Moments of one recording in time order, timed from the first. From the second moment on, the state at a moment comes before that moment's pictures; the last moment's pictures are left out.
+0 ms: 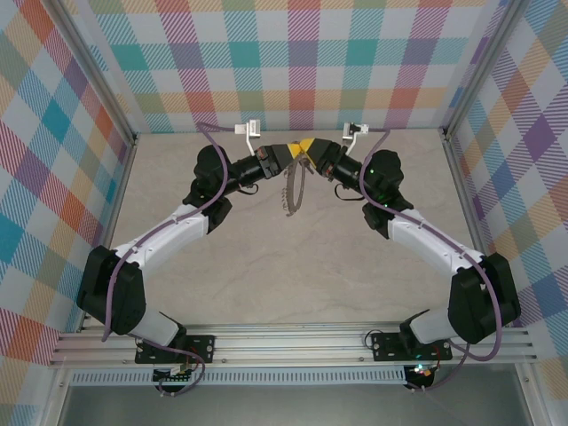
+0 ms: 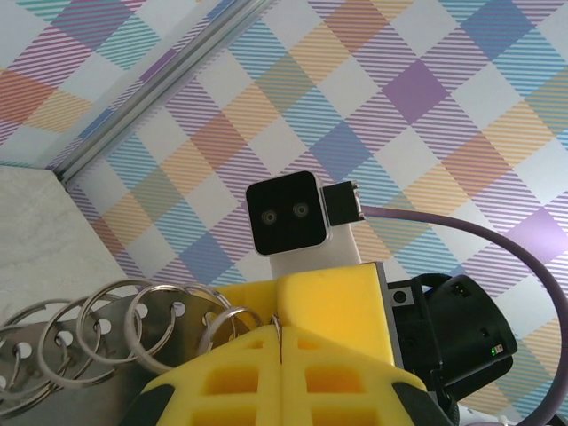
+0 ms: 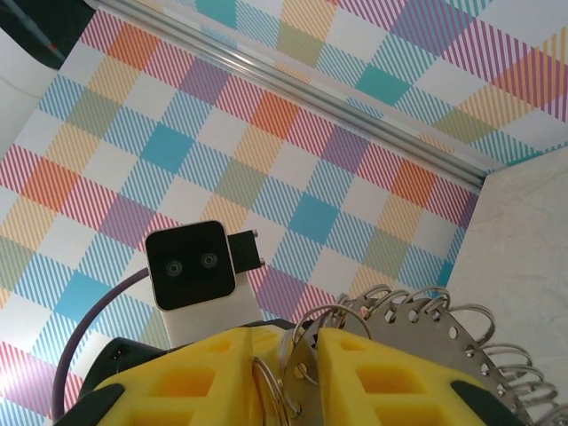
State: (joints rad) left arm -0.52 1.49 1.11 0.59 0.61 -0.99; right arm 0.48 1.41 0.99 0.64 -0.52 1.23
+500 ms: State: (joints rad) left arm -0.52 1.49 1.11 0.58 0.61 -0.97; right arm 0.48 1.36 0.93 0.66 -0.54 1.23
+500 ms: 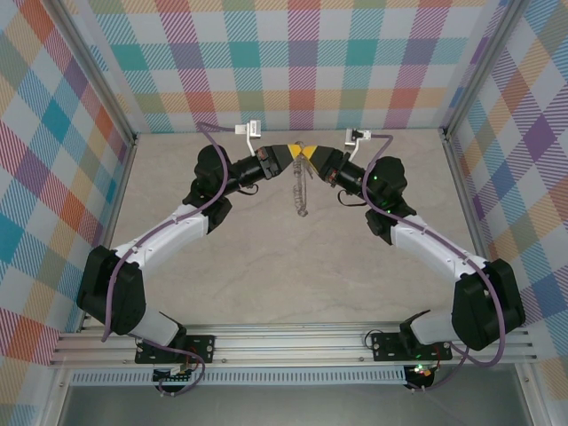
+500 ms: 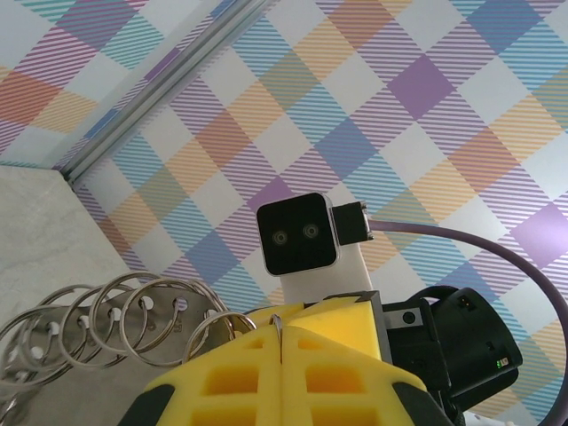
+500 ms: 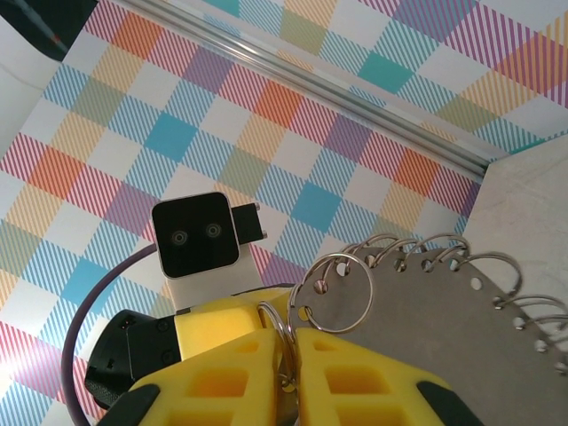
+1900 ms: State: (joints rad) left arm -0.40 1.55 1.36 0.15 0.75 -0.71; right arm 0.31 1.70 1.42 0.27 -1.11 0.99
